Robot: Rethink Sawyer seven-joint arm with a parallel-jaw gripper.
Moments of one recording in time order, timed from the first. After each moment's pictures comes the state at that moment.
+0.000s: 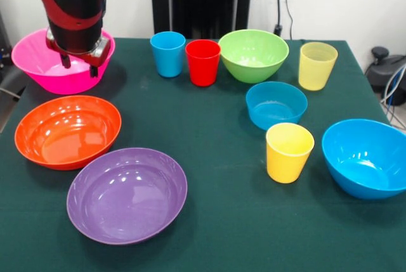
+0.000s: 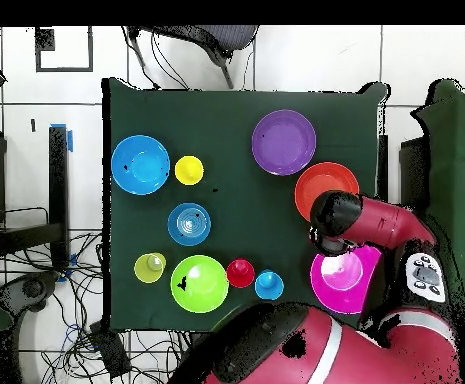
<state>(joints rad) -0.46 -0.37 -0.19 1.38 -0.26 0.84 1.66</state>
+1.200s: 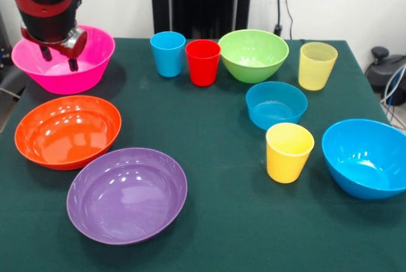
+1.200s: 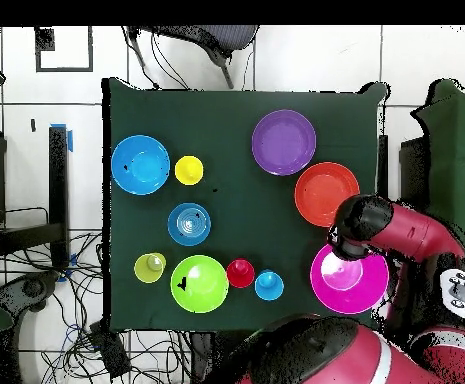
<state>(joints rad) -0.55 -0.41 -0.16 1.38 -0.25 0.85 1.66</state>
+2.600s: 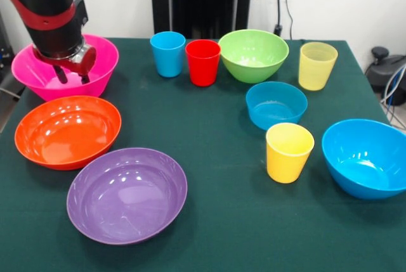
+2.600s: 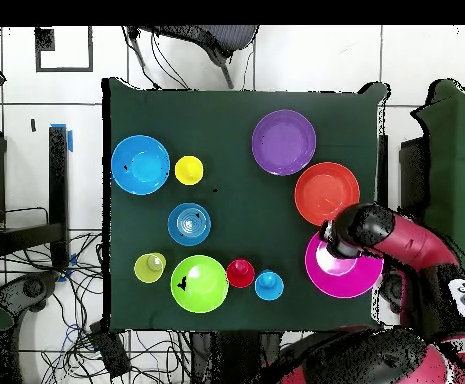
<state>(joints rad) -0.68 -0.40 0.00 1.46 -0.25 0.73 1.66</state>
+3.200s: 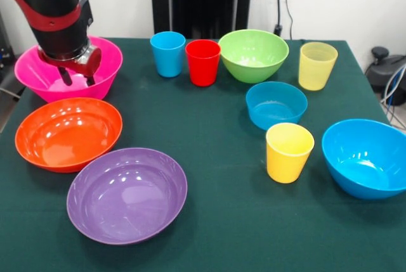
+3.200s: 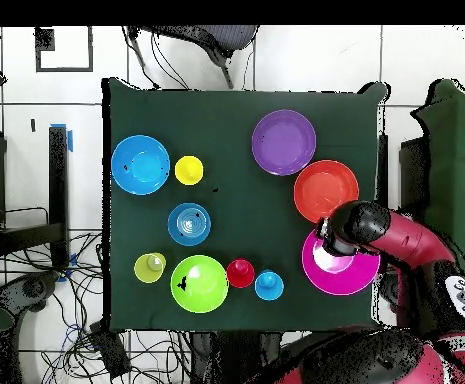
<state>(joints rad) -0.68 -0.41 0.02 1.47 -0.25 0.74 1.66</state>
